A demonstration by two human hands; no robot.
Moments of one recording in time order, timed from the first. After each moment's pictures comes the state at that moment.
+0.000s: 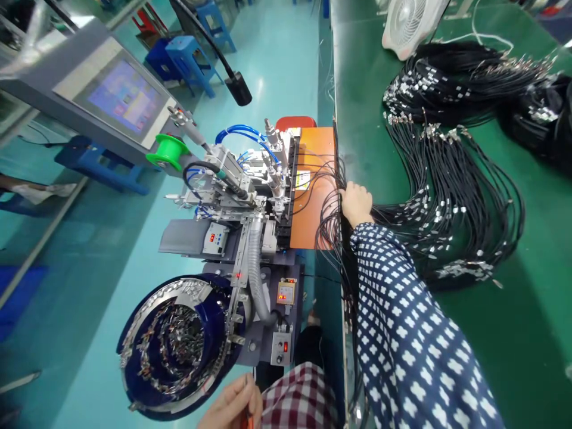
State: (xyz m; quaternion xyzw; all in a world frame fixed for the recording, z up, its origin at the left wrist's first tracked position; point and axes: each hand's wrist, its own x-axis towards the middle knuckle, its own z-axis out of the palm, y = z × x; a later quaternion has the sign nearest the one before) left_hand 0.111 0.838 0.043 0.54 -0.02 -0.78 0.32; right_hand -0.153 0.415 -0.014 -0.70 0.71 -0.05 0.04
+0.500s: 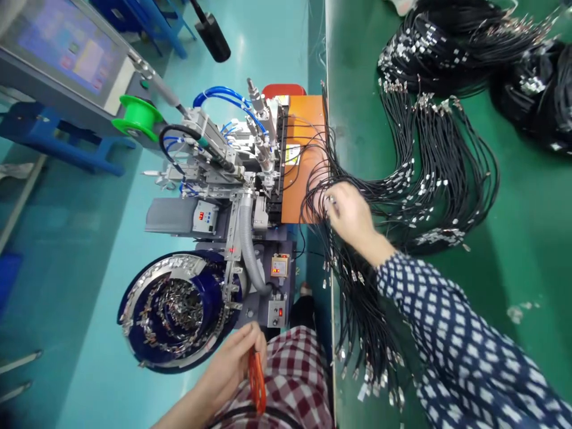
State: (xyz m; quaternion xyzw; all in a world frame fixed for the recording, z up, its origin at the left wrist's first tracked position) left_hand 0.098 0.811 0.076 0.56 -0.03 -0.78 0.29; right_hand -0.157 0.540 0.069 -0.82 0.53 -0.19 0.11
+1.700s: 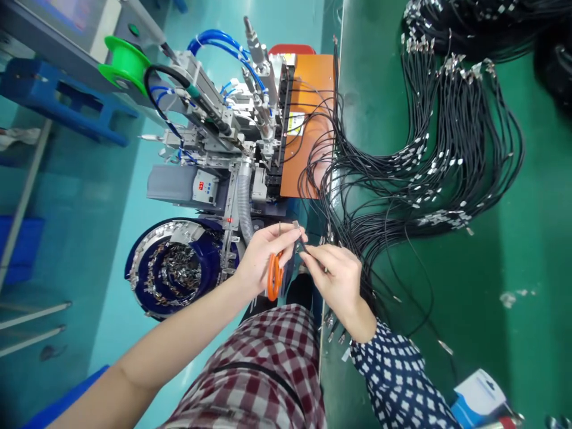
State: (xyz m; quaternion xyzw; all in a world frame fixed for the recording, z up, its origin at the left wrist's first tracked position) left_hand 0.018 0.677 0.116 0.46 -0.16 -0.74 0.46; right_hand -0.138 0.705 0.085 -0.73 0.52 -0.37 0.24
